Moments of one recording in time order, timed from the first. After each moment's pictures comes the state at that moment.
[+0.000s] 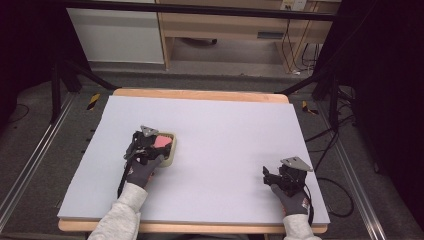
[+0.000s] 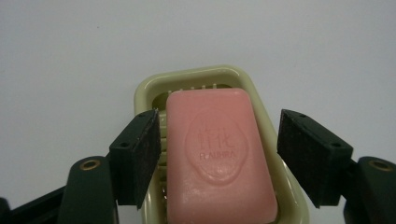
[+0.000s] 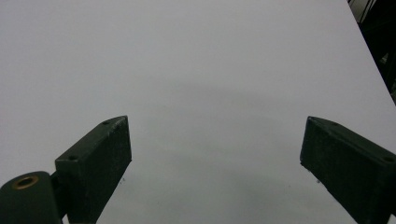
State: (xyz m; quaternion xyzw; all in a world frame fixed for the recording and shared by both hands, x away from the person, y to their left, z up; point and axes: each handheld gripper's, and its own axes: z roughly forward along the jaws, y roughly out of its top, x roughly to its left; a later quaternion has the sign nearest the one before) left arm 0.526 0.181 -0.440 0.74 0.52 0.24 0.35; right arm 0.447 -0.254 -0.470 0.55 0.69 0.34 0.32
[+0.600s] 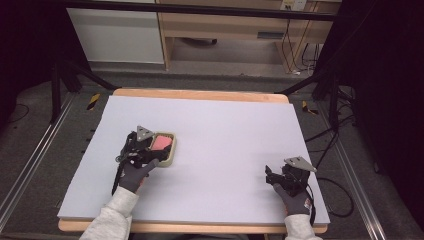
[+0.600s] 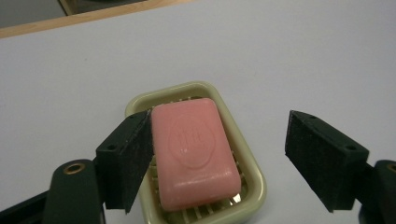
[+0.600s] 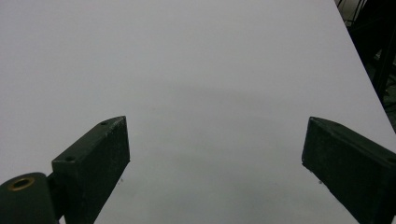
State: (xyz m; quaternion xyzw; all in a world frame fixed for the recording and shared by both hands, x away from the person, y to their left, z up) left arm 0.502 0.193 -0.420 0.75 0.46 0.23 0.40; right arm 0.446 -0.260 -0.468 0.56 0.68 0.35 0.32
